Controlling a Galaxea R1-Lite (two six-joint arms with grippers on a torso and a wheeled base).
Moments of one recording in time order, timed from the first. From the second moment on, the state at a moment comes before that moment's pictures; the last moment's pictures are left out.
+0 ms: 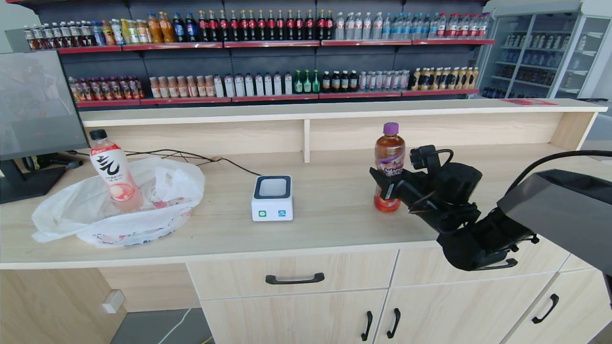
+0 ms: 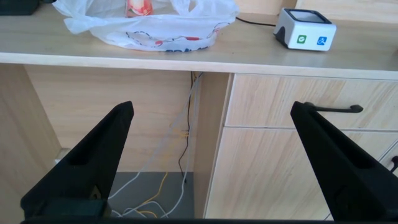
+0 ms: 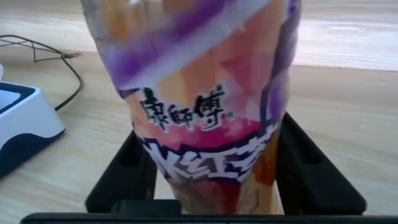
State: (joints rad) left arm 0.00 0.00 0.00 0.00 0.00 0.00; right arm 0.29 2.28 -1.06 -1.34 0.10 0.04
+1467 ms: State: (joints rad) left arm 0.00 0.00 0.00 0.00 0.00 0.00; right arm 0.33 1.98 -0.75 -1.42 0.11 0.07
